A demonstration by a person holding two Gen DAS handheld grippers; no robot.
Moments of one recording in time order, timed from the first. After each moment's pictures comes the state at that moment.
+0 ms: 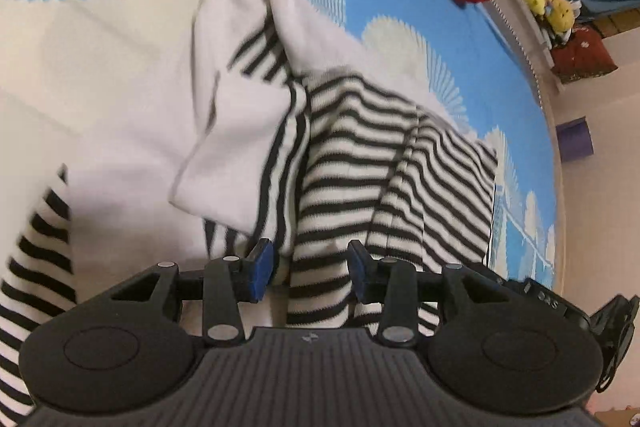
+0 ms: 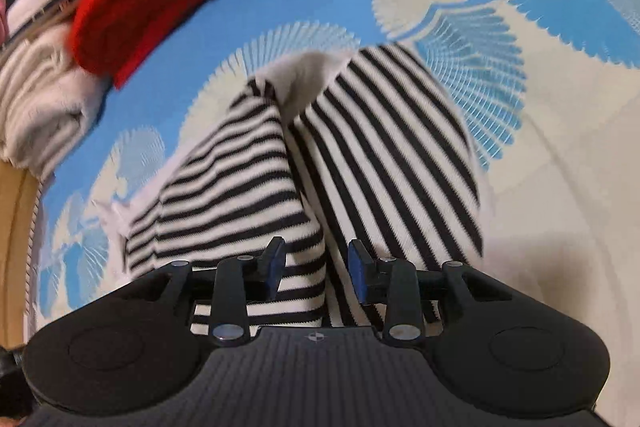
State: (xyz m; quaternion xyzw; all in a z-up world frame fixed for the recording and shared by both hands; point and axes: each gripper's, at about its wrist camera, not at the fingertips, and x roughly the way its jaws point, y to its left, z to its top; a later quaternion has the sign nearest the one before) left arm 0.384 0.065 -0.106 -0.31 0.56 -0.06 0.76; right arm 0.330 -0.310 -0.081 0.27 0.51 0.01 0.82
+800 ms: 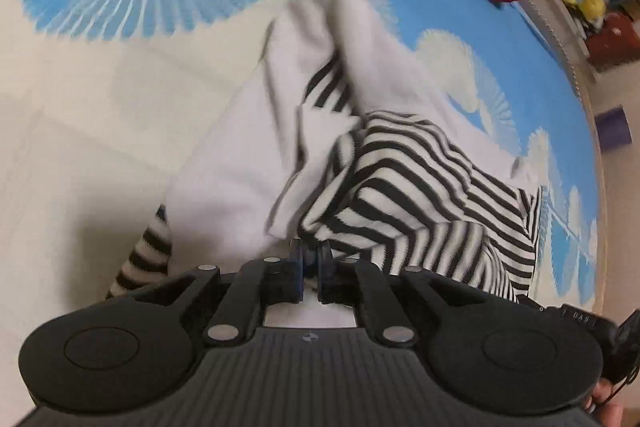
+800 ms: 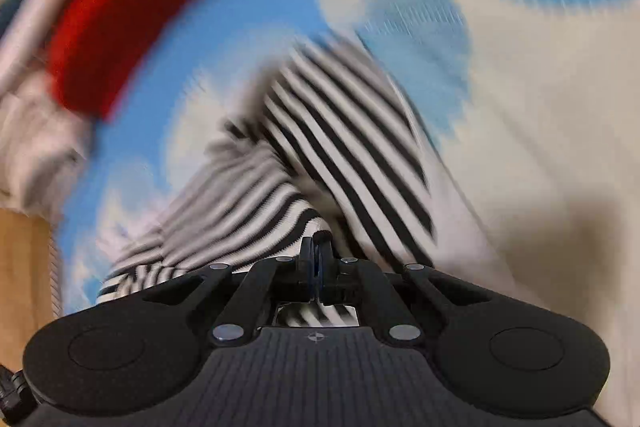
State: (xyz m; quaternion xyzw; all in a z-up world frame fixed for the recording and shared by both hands) left arm 0.372 0.108 -0.100 -0.26 0.58 -0.01 0.77; right arm 0.314 -0.353 -0.094 0.35 0.53 -0.02 0.77
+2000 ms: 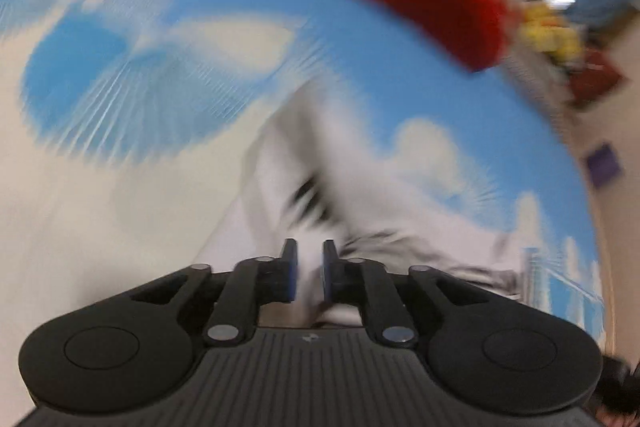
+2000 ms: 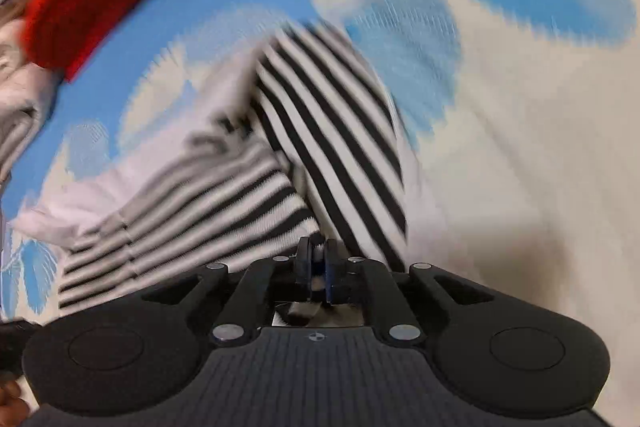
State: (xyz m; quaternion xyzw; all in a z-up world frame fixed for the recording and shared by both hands) left arm 0.390 0.099 -0.054 -0.22 0.45 -0.02 0.86; right arm 0.320 -0.330 -0.066 0.25 0.49 -0.05 0.84
